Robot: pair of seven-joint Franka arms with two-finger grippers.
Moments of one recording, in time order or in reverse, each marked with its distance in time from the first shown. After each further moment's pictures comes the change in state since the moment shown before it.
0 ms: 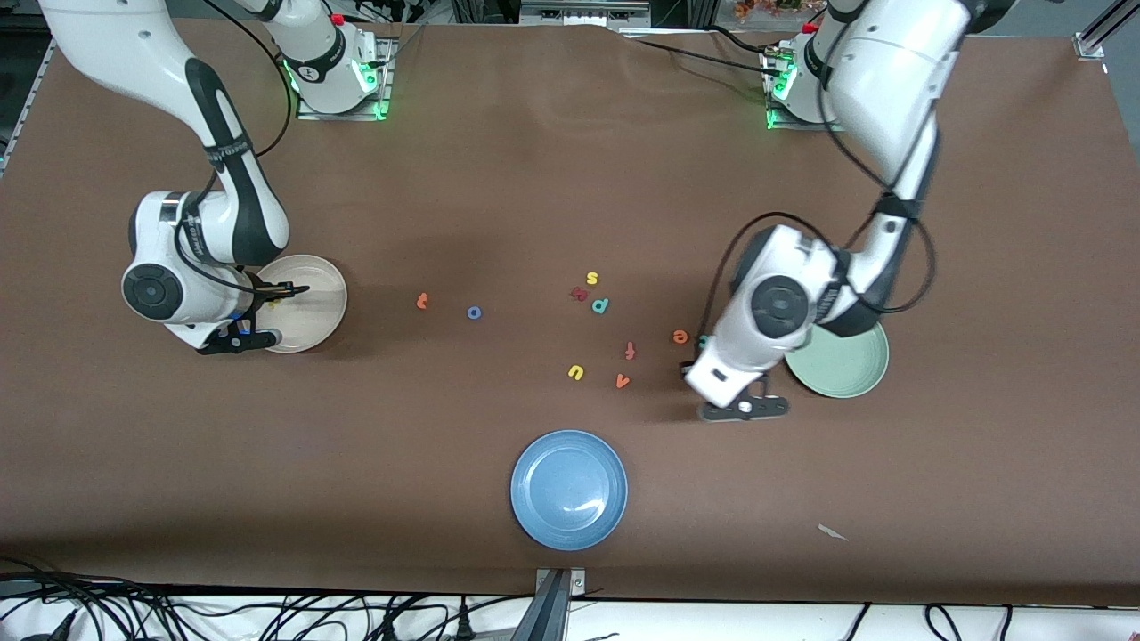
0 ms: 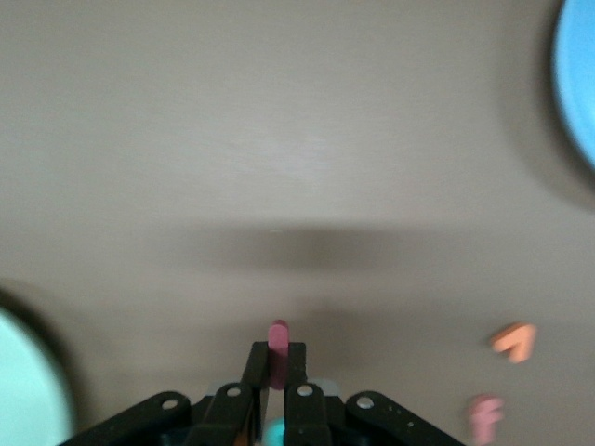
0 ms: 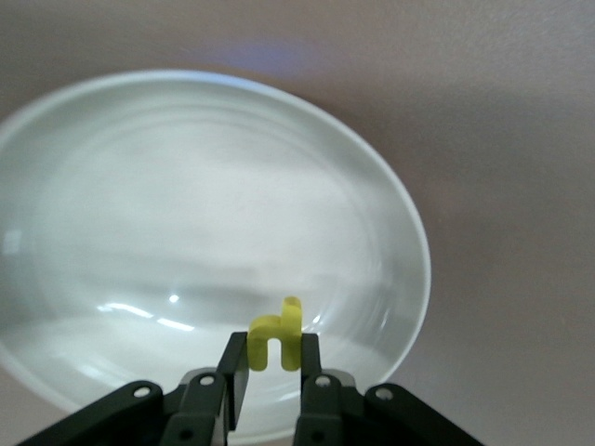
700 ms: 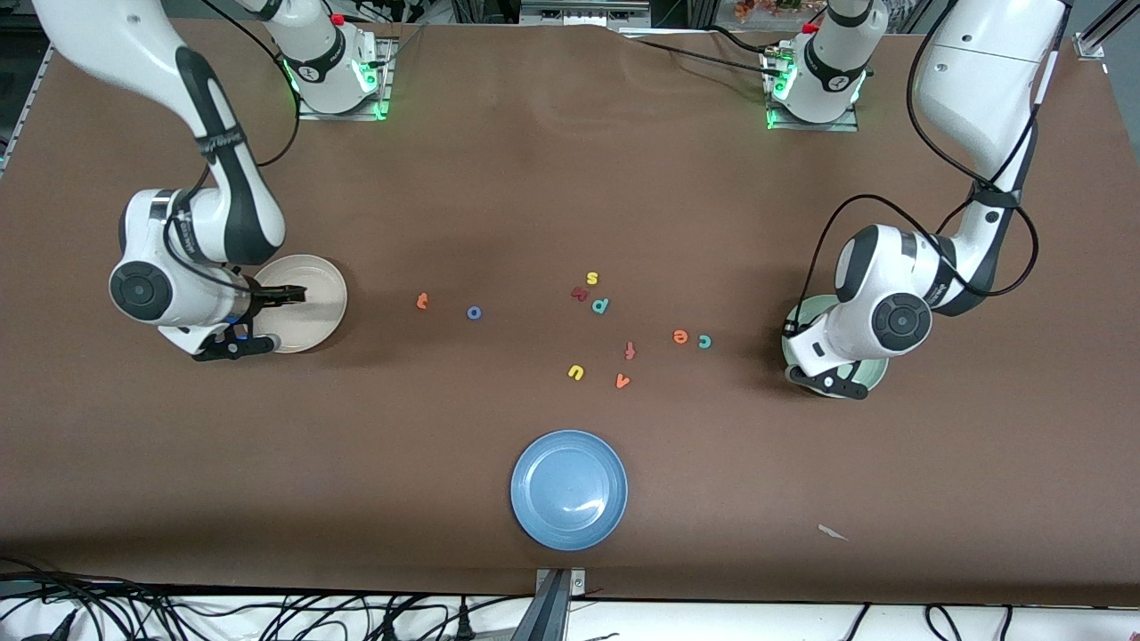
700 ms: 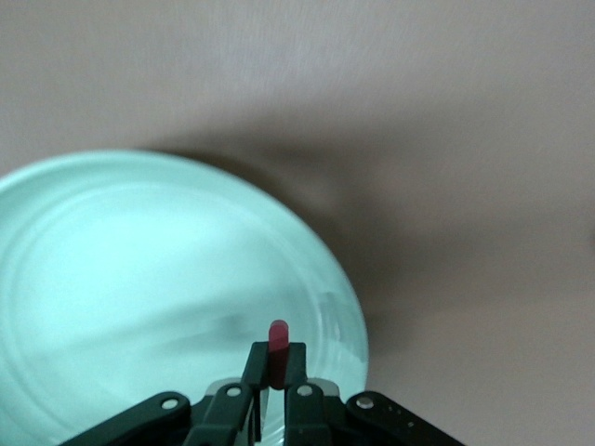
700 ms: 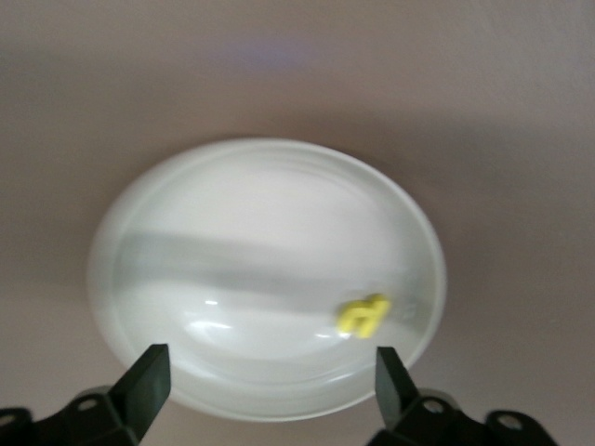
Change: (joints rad) left arm 0.194 -0.104 0.012 -0.326 0.000 -0.022 0.480; right arm -0.019 -0.083 0.112 0.074 0.014 -0.089 0.112
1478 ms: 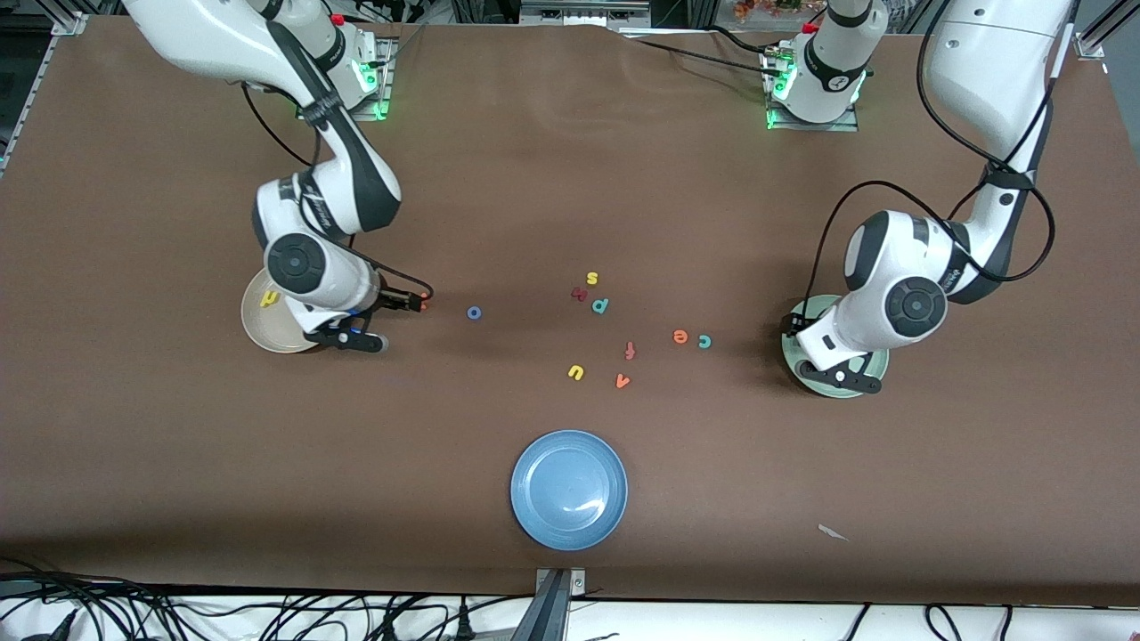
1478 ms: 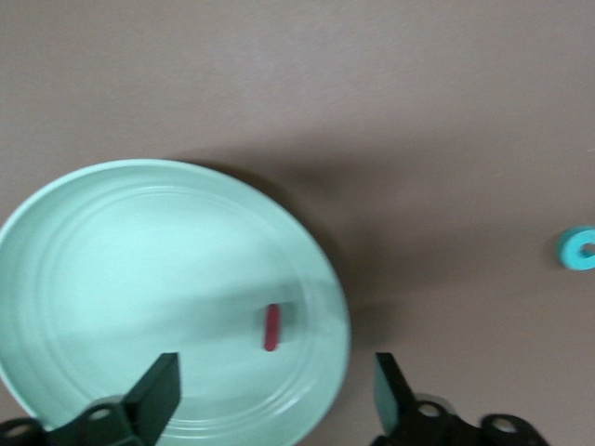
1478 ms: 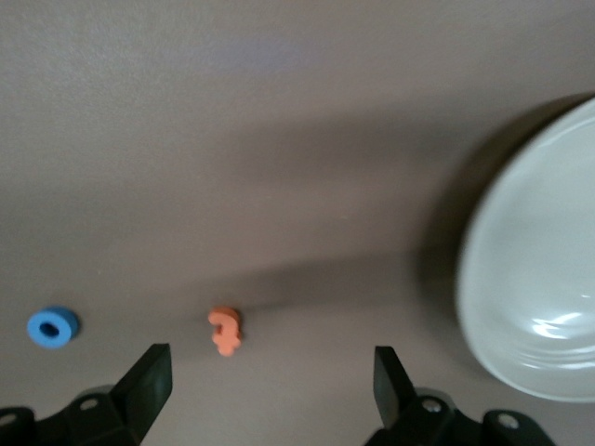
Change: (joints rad) left arm -0.021 -0.062 -0.010 -0.007 0.000 0.004 -0.100; right arm 0.080 0.081 0.219 0.003 0.010 0.155 0.598
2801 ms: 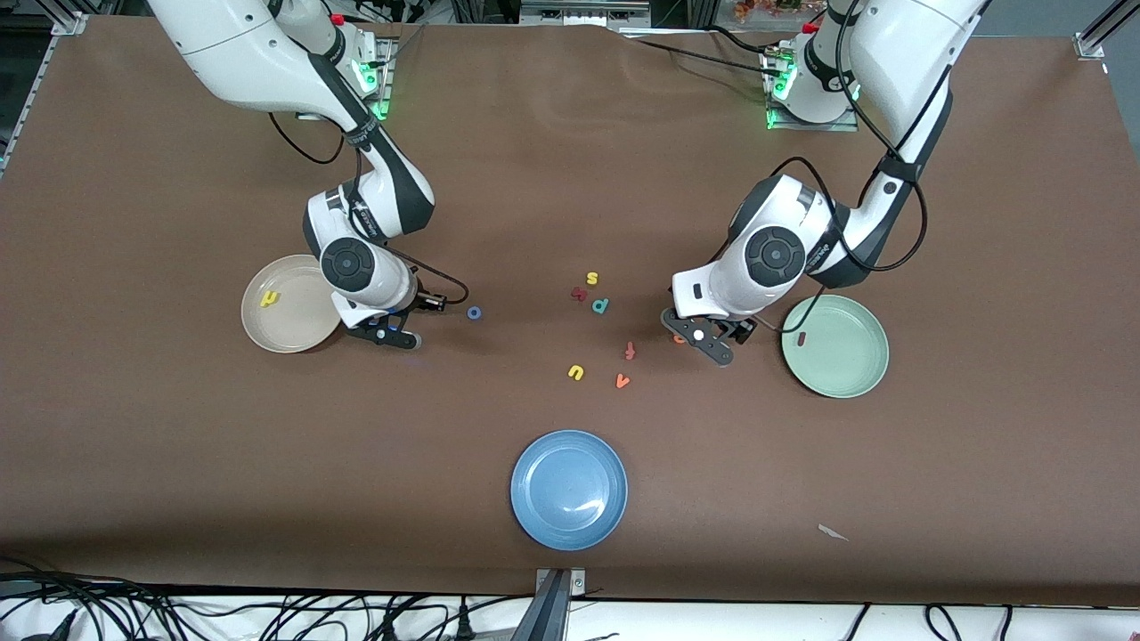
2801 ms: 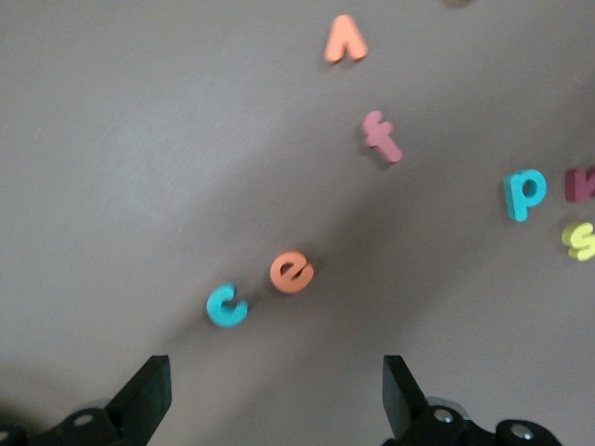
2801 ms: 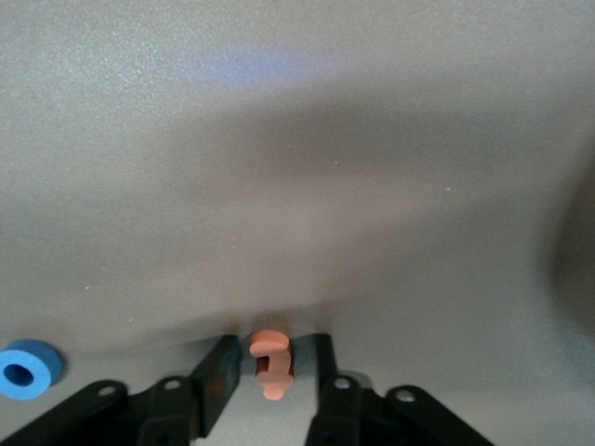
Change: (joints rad) left arm -0.079 0.042 -0.211 0.037 0.002 0.105 0.278; right arm 0.042 0.077 0.007 -0.052 0.001 0.149 0.081
